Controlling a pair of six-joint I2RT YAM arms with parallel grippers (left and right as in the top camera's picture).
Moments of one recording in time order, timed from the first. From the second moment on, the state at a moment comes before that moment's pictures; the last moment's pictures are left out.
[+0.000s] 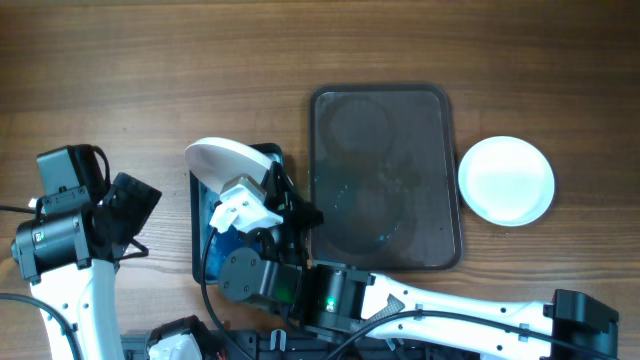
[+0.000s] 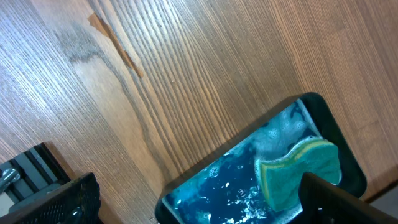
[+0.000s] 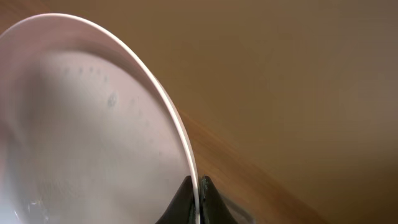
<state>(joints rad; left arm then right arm) 0.31 1.05 1.09 -1.27 -0.12 -0.76 1.35 1.55 1.17 -0.06 1.19 -0.22</state>
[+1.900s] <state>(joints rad) 0.31 1.05 1.09 -1.26 -0.12 -0.76 1.15 1.56 1.18 -0.39 0.91 0.17</state>
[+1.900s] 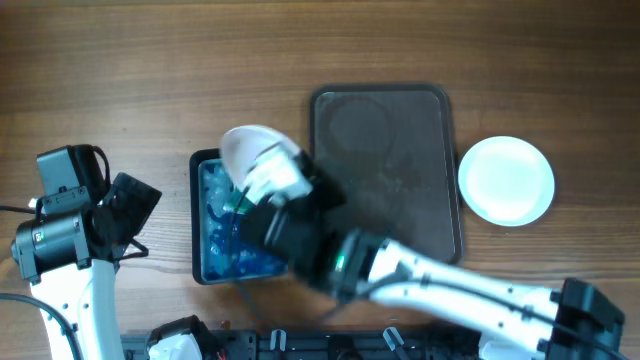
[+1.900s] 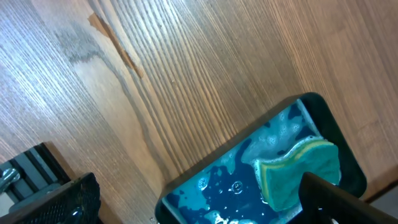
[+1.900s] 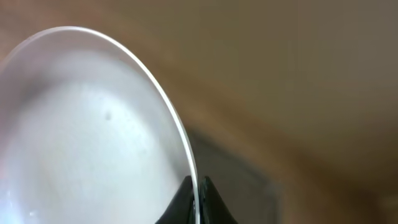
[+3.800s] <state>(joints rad) 0.31 1.05 1.09 -1.27 -0.12 -0.76 -0.15 0.92 1.08 -1.00 -0.42 0.27</state>
